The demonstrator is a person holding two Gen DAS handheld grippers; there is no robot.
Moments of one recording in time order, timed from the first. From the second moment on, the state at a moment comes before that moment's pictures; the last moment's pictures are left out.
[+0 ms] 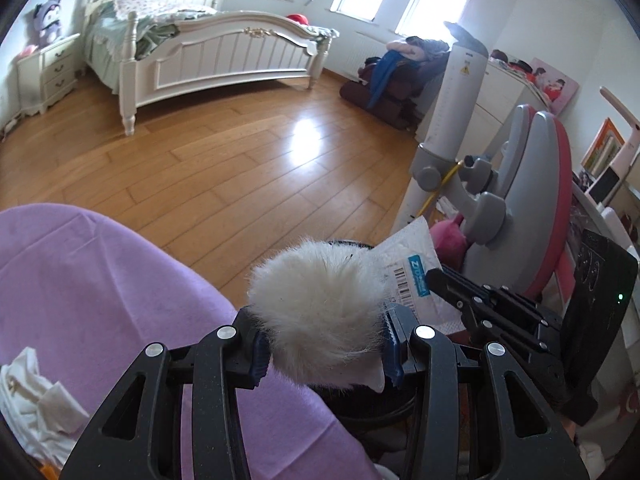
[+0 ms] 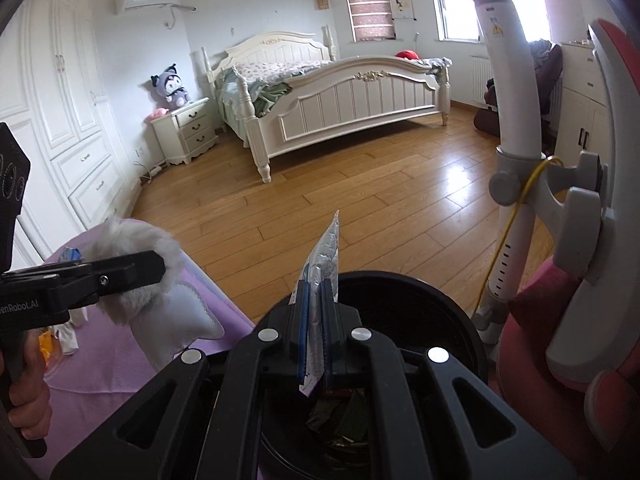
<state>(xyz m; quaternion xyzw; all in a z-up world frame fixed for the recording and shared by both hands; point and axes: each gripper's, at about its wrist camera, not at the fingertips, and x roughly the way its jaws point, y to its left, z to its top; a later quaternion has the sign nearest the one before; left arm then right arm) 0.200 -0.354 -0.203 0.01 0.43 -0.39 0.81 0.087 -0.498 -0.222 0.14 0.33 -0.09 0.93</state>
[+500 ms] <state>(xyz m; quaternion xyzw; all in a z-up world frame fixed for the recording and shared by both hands) 0.198 -0.408 -0.236 0.05 0.47 -0.39 0.79 0.072 -0.534 -0.267 0.20 0.37 -0.11 0.90</state>
